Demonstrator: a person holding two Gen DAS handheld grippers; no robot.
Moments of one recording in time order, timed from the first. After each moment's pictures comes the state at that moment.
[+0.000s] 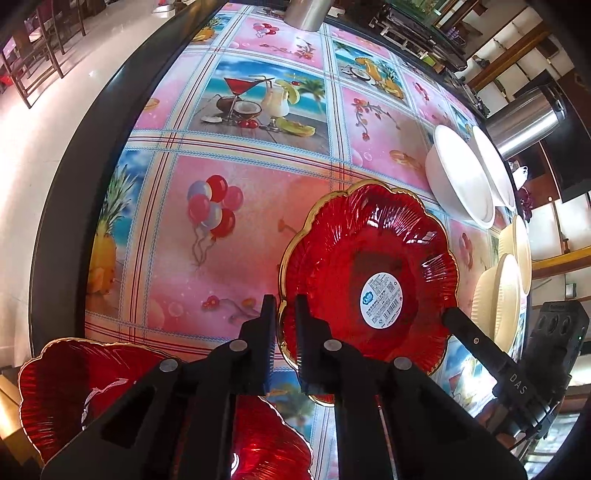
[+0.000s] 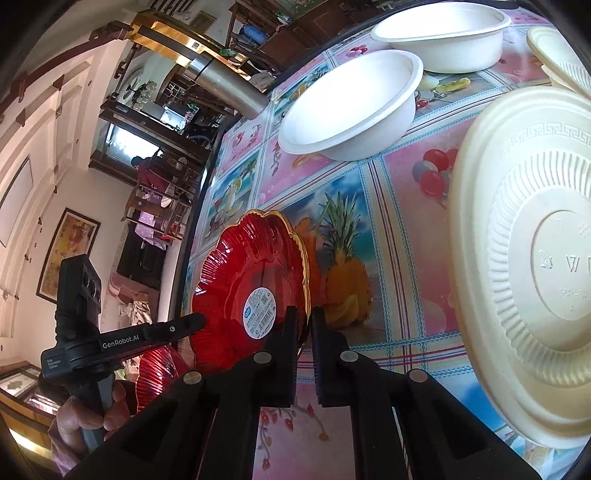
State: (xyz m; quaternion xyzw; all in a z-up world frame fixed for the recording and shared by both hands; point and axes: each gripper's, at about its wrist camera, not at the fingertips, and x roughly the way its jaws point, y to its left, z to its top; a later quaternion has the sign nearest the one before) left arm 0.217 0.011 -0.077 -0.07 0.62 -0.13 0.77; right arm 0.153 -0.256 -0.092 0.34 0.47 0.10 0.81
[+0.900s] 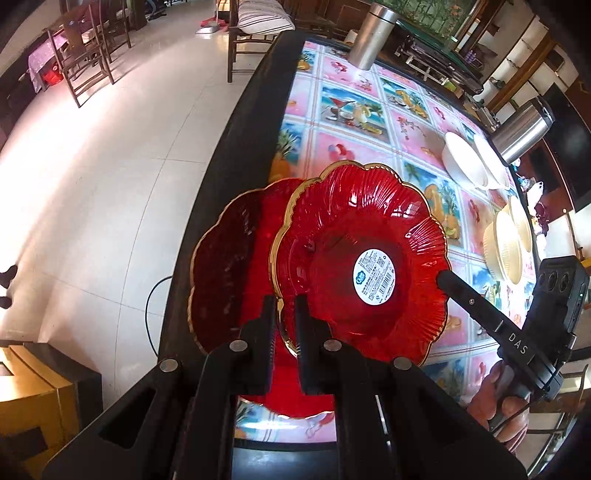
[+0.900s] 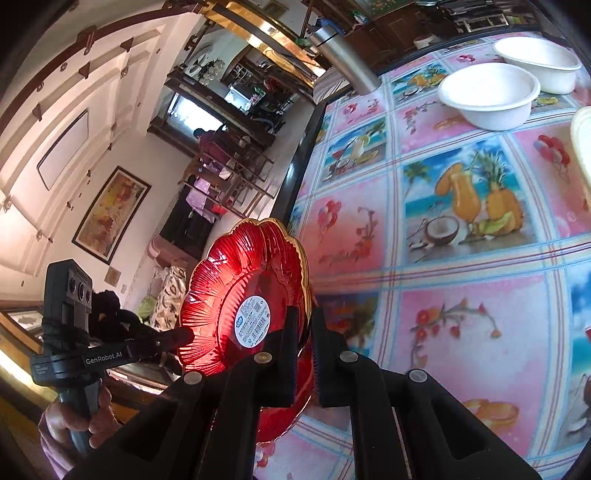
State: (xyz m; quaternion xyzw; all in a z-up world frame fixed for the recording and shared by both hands) left arm 0.080 0.139 -0.016 -0.06 0.59 -0.06 0.80; right arm 0.093 -0.136 -0.047 0.29 0.44 0.22 0.82
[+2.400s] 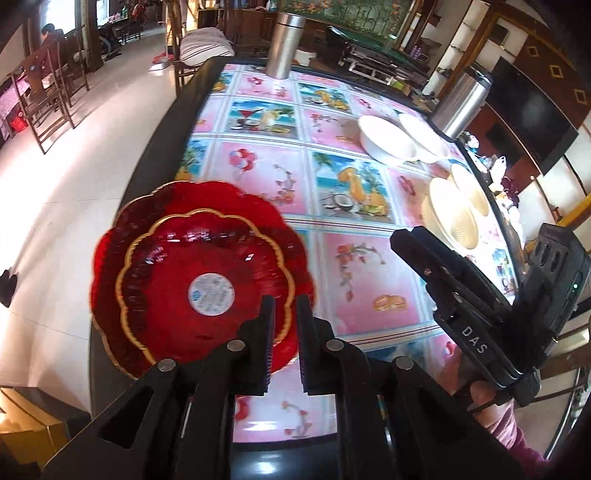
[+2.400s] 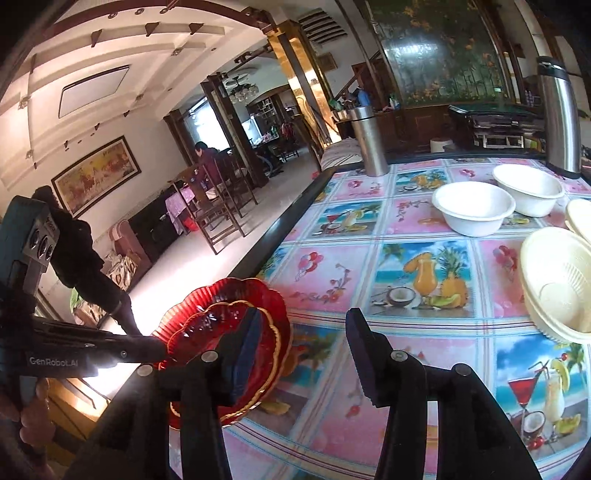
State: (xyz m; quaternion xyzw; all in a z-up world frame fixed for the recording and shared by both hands) left arm 0.035 0.044 0.004 -0.03 0.53 -0.16 0.83; right arm 0.020 -0.140 -0.012 0.13 0.32 0.16 0.93
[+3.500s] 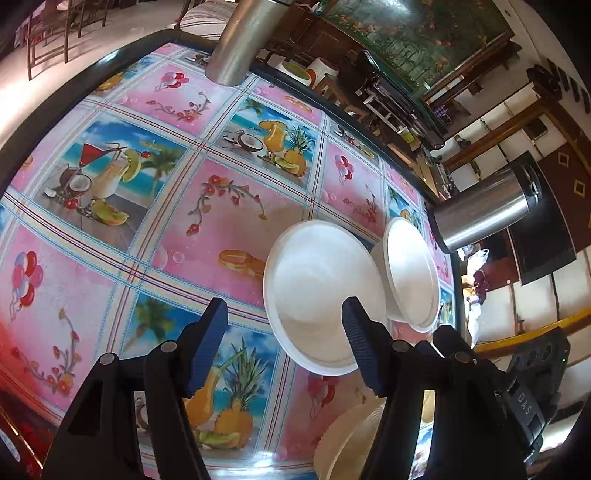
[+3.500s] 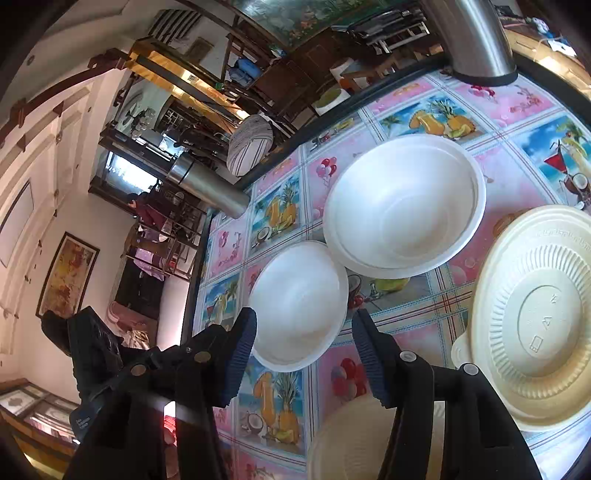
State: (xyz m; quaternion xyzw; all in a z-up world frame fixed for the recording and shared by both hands) left arm 0.272 -0.123 -0.048 -0.23 0.53 -0.14 0.80; right arm 0.225 -0.397 -0.019 0.35 0.44 0.07 0.82
